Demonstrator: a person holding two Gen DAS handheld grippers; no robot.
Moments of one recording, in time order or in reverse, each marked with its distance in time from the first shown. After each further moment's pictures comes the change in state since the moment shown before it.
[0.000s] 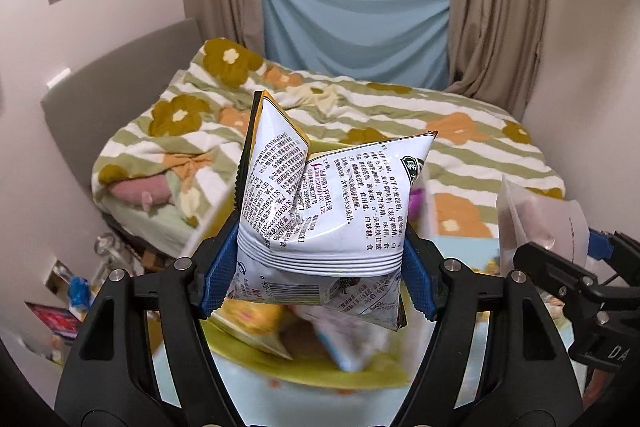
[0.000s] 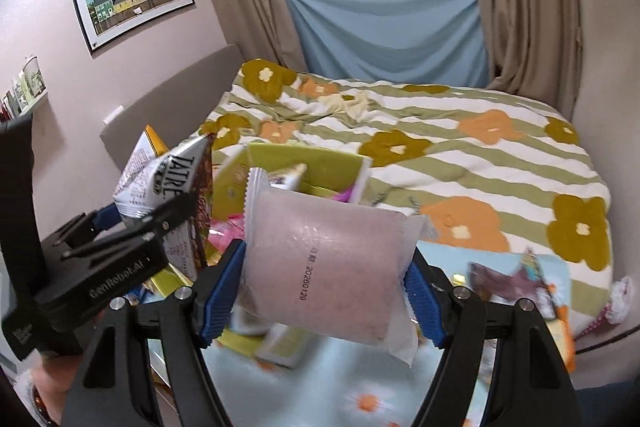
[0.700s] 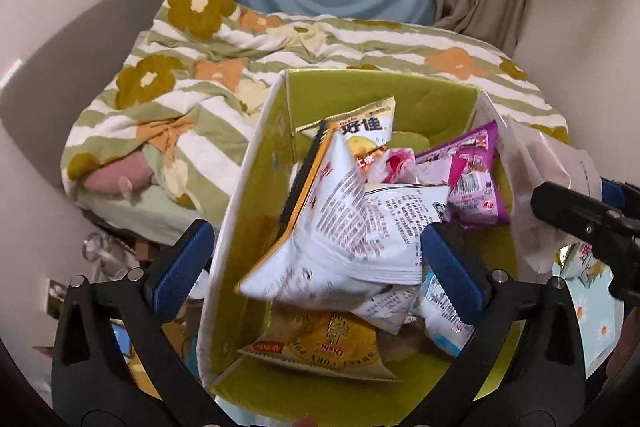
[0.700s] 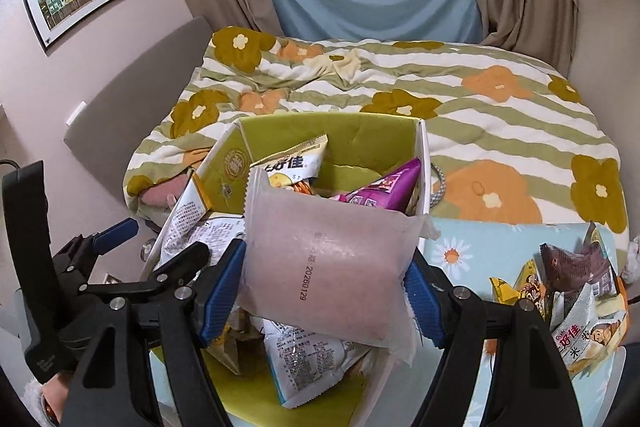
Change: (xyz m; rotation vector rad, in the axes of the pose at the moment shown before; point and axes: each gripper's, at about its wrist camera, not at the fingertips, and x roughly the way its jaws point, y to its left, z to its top) left arm 0.109 0.073 -0.015 0.111 0.204 -0.103; right arm 0.108 0.048 0.008 0.106 0.128 -0.086
